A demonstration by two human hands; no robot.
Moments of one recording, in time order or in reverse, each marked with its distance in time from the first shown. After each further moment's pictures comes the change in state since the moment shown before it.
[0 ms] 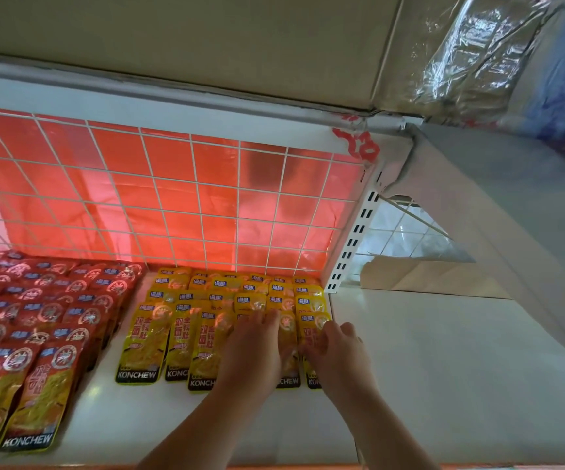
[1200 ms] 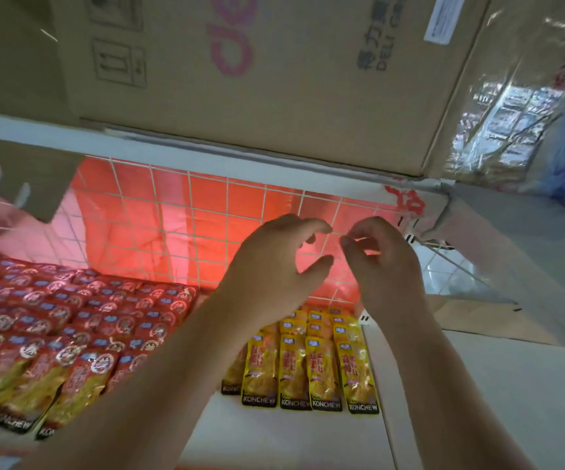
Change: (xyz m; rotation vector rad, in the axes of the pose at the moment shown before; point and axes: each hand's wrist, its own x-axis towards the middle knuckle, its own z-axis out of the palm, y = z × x) left_hand 0.024 -0.003 -0.231 -0.390 0.371 0.393; right_hand 0.004 -0.185 -0.176 0.561 0.365 -0.445
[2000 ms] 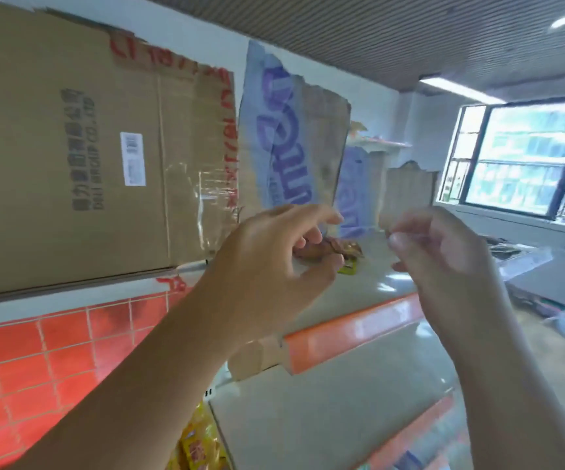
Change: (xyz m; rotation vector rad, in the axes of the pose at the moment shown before) left_hand 0.060 0.267 0.002 -0.322 -0.163 0.559; right_hand -0.093 -0.111 -0.300 -0.182 0.586 0.005
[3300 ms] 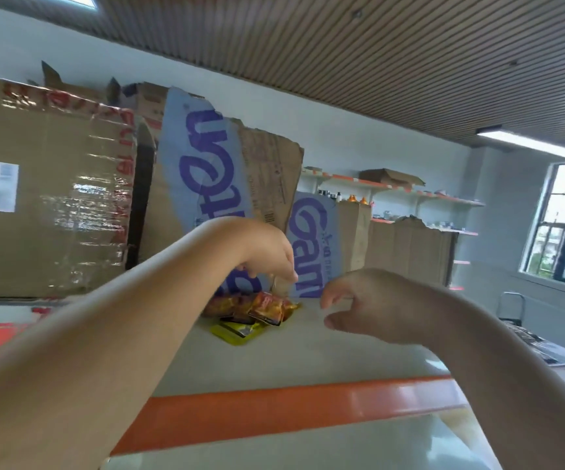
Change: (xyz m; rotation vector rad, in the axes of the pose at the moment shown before) left_hand 0.247 0.015 0.165 0.618 -0.713 -0.572; right_hand 0.215 0.188 -0.112 -0.629 -1.029 -0.278
